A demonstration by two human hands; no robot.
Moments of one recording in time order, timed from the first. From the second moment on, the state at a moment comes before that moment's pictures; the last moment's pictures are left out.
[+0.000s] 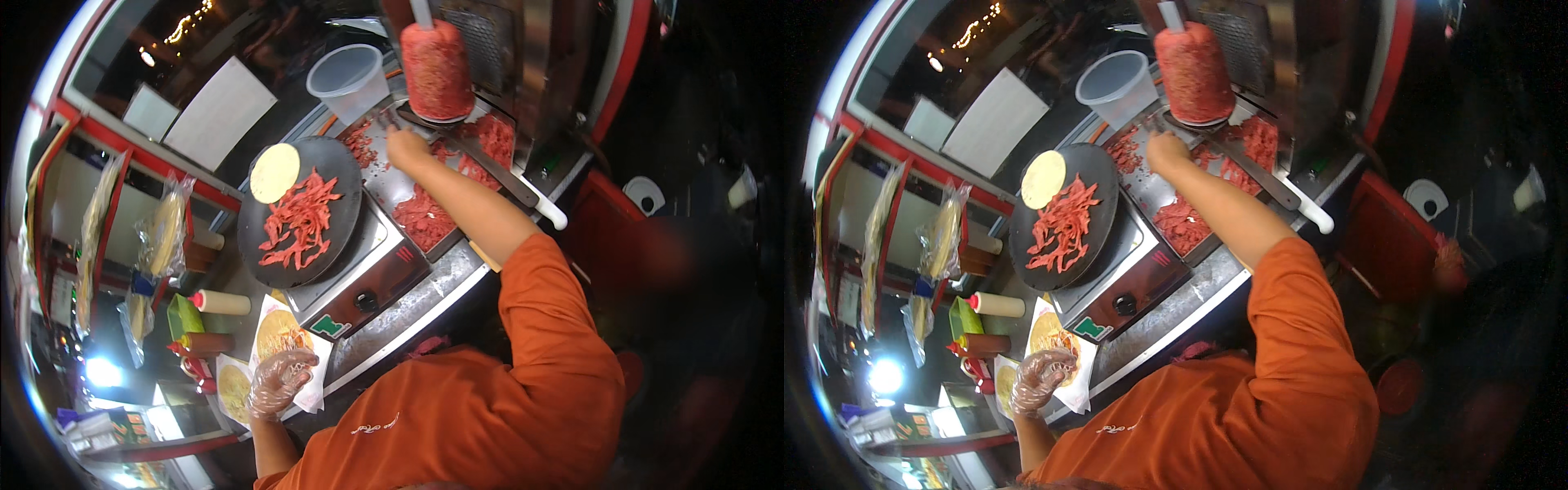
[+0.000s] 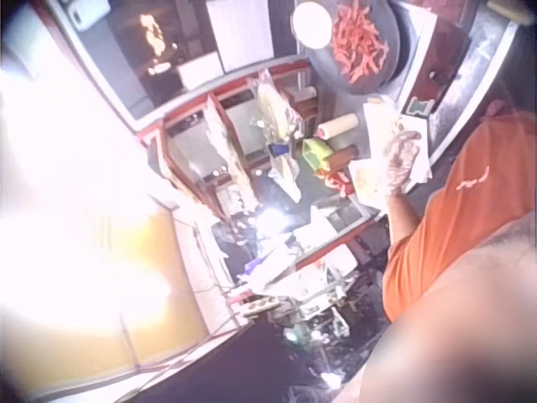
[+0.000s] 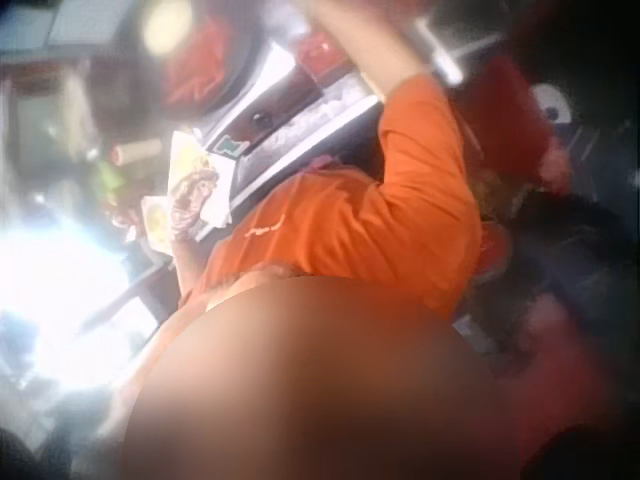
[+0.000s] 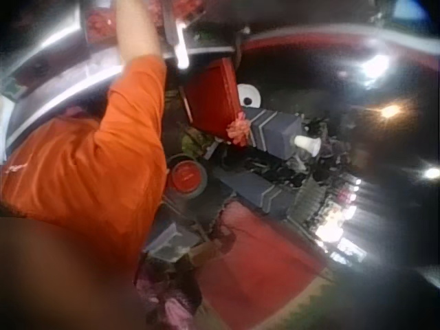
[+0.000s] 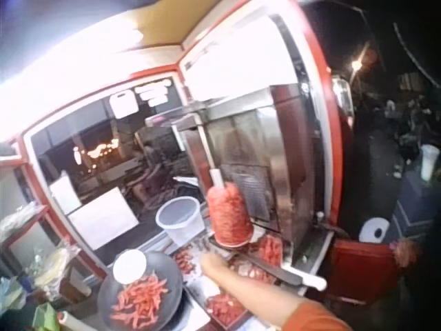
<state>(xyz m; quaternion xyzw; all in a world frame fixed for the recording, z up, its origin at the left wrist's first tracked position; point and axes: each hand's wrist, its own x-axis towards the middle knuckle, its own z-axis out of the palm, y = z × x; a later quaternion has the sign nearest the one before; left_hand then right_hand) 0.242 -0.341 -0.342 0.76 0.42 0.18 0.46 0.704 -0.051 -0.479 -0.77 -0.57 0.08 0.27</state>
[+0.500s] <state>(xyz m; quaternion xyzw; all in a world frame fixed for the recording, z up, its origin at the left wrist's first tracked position) 0.248 -0.385 -0.382 0.70 0.48 0.24 0.48 0.674 -0.087 -0.481 -0.64 -0.72 -0.01 0.26</state>
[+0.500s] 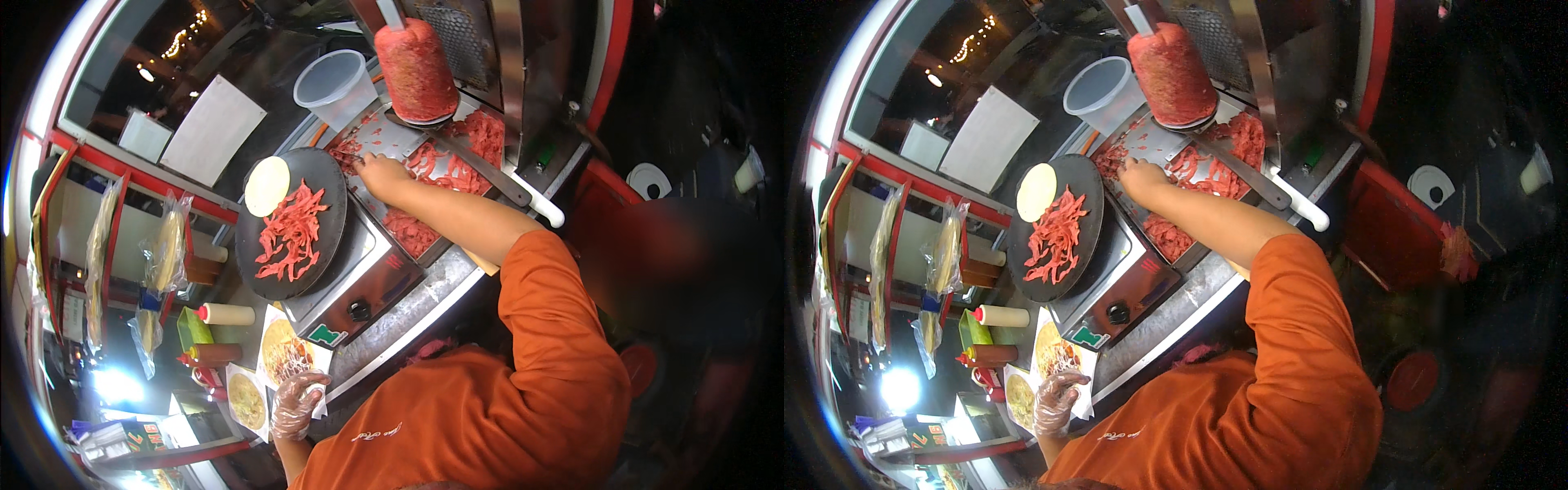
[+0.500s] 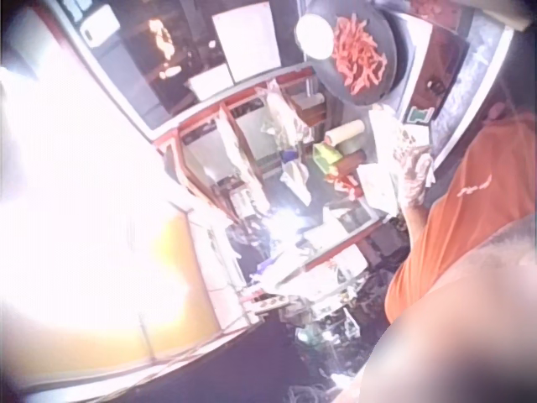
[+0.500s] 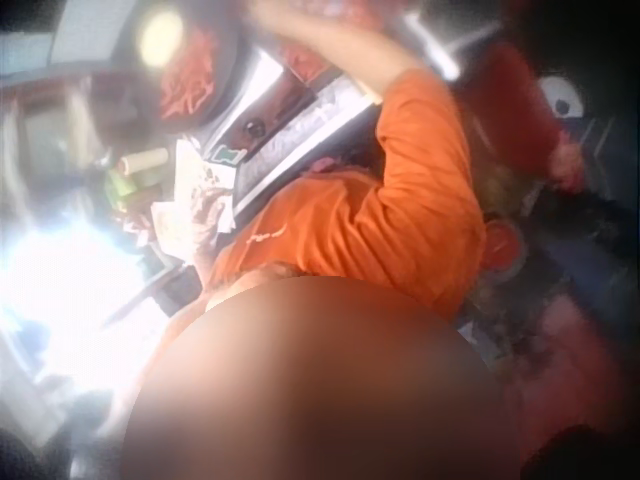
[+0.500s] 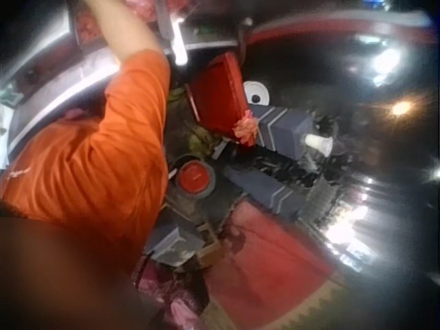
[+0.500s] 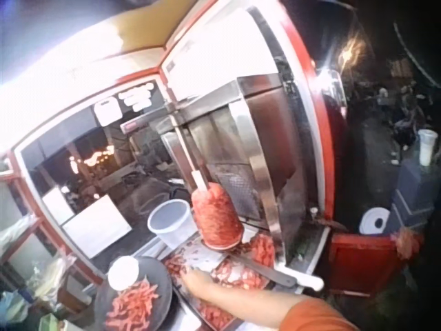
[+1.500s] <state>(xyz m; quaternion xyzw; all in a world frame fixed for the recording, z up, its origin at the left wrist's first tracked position) 0.008 -0.425 -0.523 0.26 0.61 0.65 0.39 0.690 -0.173 -0.434 -0.78 -0.59 0.05 0.20</state>
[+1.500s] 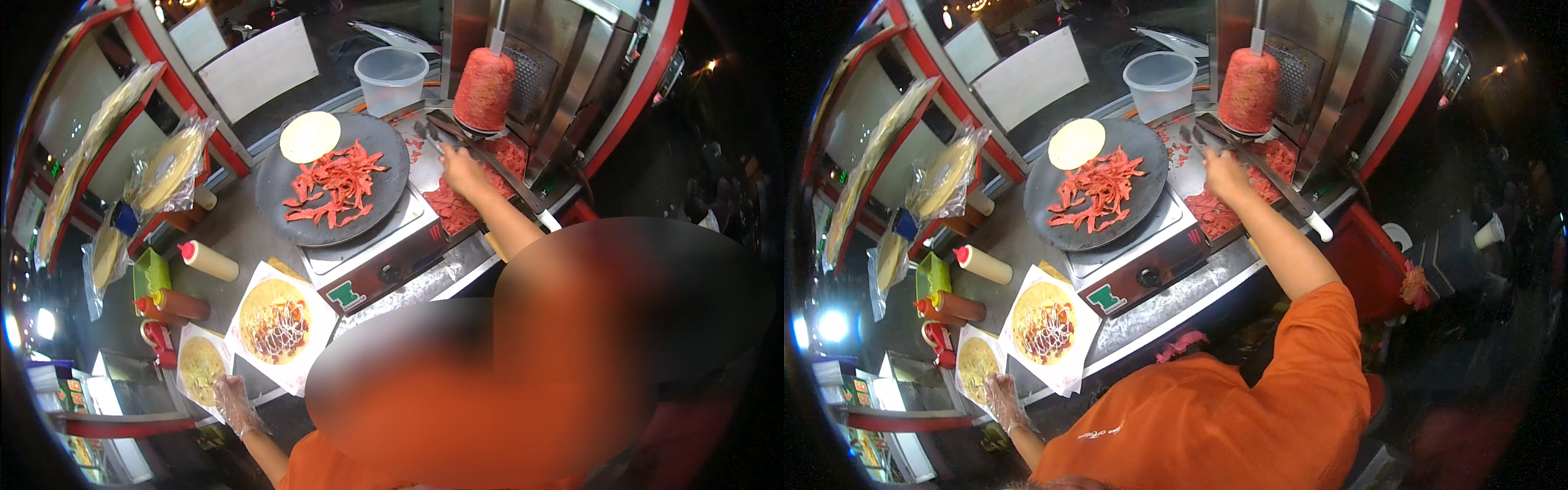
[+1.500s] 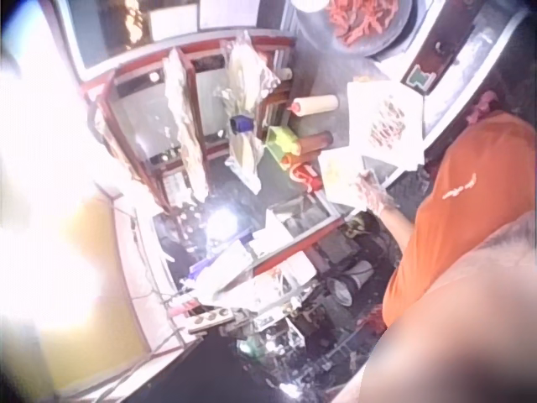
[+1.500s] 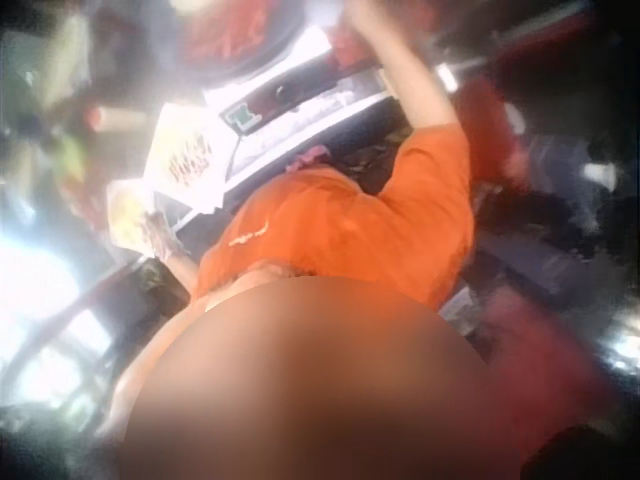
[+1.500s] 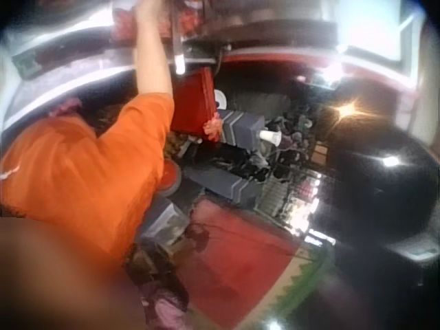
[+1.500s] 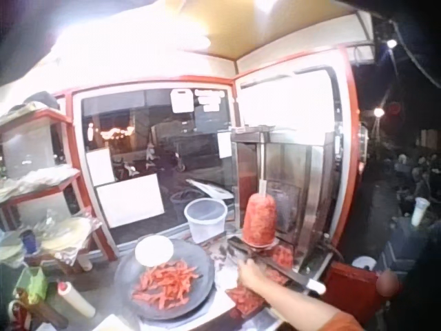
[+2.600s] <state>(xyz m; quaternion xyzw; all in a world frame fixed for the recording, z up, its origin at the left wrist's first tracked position) 0.021 -0.400 -0.544 0.44 0.76 0.41 0.24 0.608 -0.191 -0.358 -0.52 -0.69 0.26 0.42</state>
